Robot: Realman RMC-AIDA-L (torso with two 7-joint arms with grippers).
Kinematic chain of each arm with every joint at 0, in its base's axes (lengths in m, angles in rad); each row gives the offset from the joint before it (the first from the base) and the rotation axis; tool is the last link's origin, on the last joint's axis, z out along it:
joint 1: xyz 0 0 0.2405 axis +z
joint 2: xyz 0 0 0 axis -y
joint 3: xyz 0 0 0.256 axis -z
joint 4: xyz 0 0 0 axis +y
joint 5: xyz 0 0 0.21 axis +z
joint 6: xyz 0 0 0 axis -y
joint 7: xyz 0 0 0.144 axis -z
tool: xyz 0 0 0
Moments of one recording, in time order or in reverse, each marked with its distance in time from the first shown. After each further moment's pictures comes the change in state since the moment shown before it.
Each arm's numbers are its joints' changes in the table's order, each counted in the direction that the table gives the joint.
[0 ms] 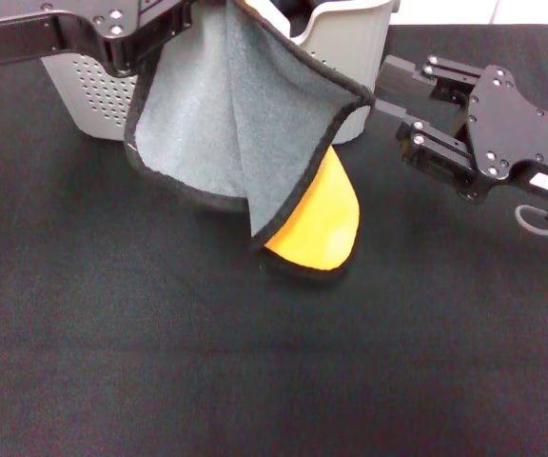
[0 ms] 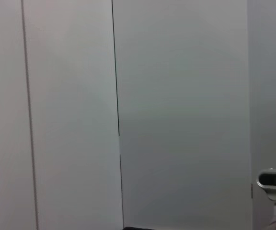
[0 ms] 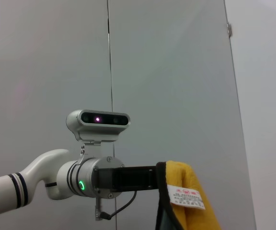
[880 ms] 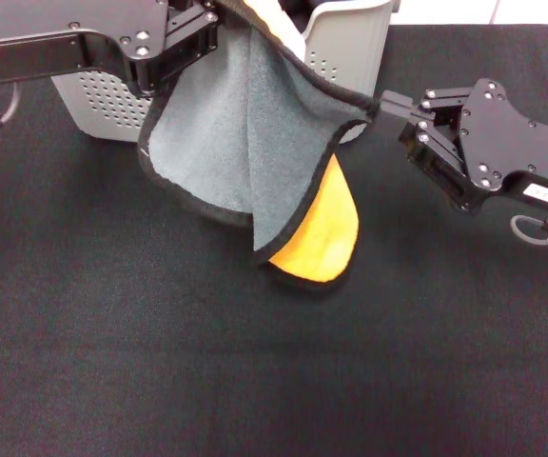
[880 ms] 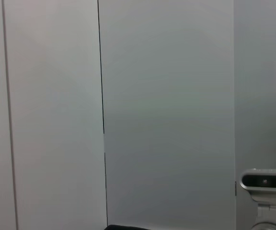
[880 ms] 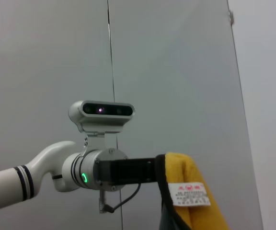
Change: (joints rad) left arm -0.003 0.000 -0.046 -0.010 -0.003 -0.002 0.003; right arm -0.001 0.003 0.023 0.002 -0.006 0.012 -0.012
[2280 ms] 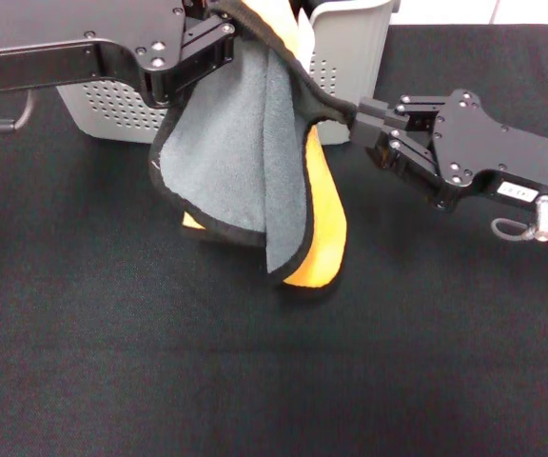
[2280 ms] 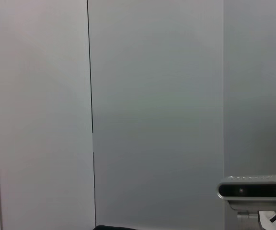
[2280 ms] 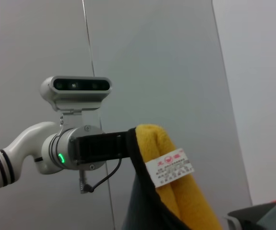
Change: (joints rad) left arm -0.001 0.000 -0.031 0.000 -0.009 -0.001 0.003; right arm 0.020 -0.001 0.038 0.012 -0.002 0.092 -0.054
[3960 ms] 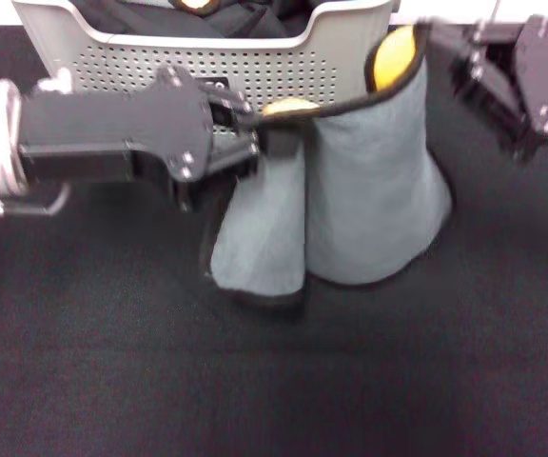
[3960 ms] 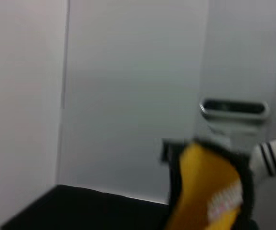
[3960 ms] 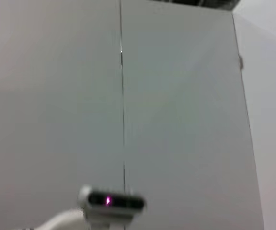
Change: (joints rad) left arm 0.032 -0.002 -0.094 -0.142 0.043 -0.039 -0.065; right arm -0.085 0.007 -0.095 -0.246 0.025 -0.112 -0.088
